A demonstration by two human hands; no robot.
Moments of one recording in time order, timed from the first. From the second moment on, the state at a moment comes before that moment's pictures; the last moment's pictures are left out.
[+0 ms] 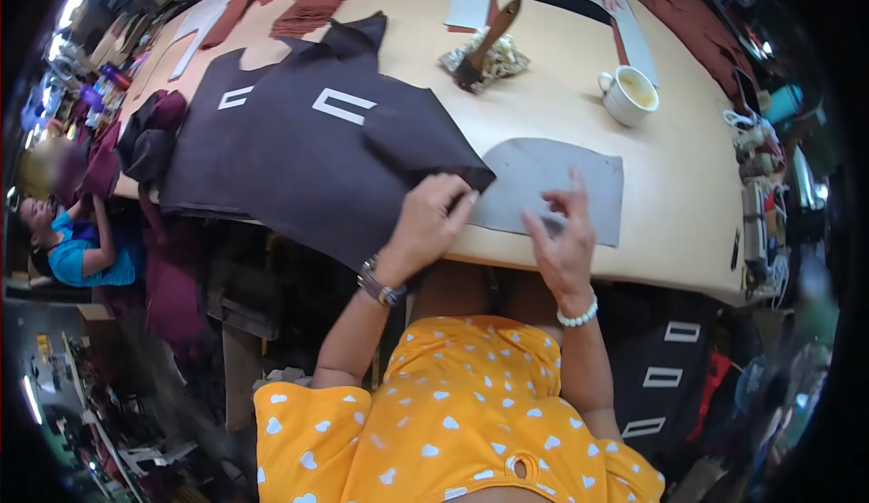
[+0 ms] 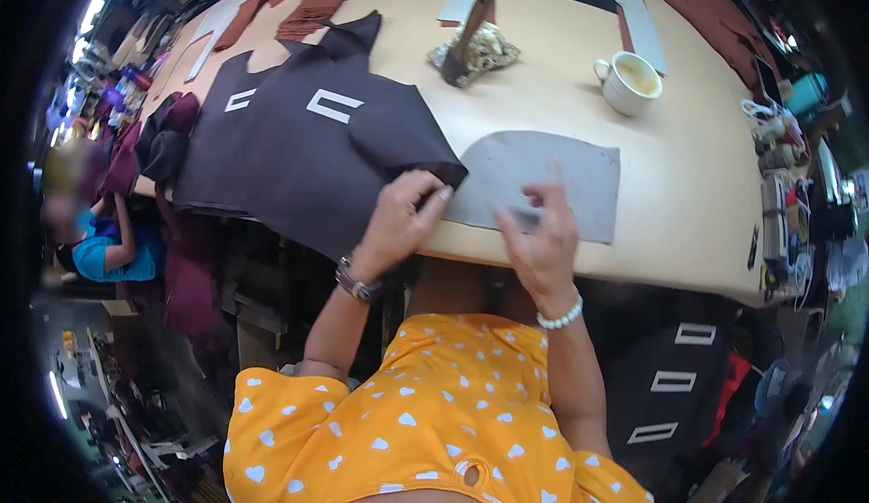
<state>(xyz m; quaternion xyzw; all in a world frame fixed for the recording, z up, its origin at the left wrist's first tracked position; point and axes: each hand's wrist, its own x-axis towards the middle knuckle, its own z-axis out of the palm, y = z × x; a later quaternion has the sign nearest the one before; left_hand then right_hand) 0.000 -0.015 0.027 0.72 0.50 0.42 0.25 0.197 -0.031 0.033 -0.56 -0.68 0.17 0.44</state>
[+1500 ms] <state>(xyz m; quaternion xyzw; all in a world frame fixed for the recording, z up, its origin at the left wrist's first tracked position) 0.034 -0.030 0.007 0.78 0.56 0.26 0.07 0.356 0.154 0.067 -0.68 -0.71 -0.15 0.11</state>
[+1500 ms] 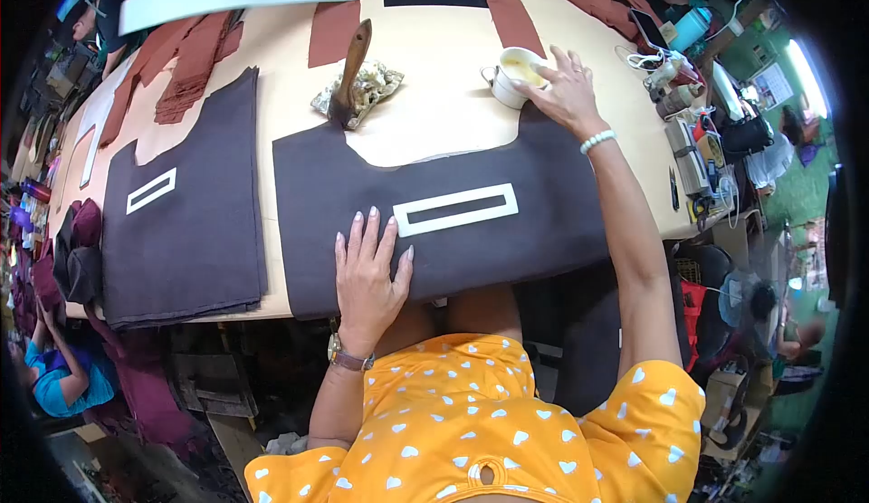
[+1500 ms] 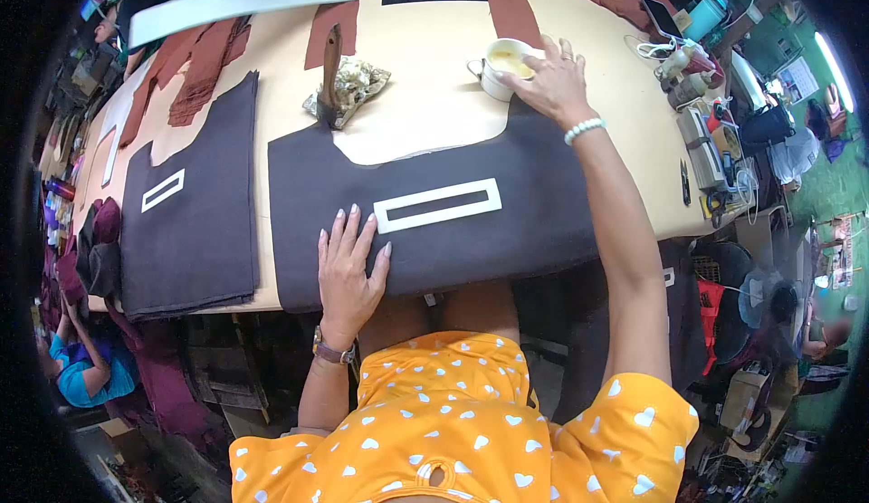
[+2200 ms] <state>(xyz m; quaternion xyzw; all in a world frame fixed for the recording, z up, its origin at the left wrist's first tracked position) 0.034 -0.030 0.003 0.78 0.57 0.27 0.05 0.316 0.107 0.089 -0.65 -0.74 -0.12 0.09</state>
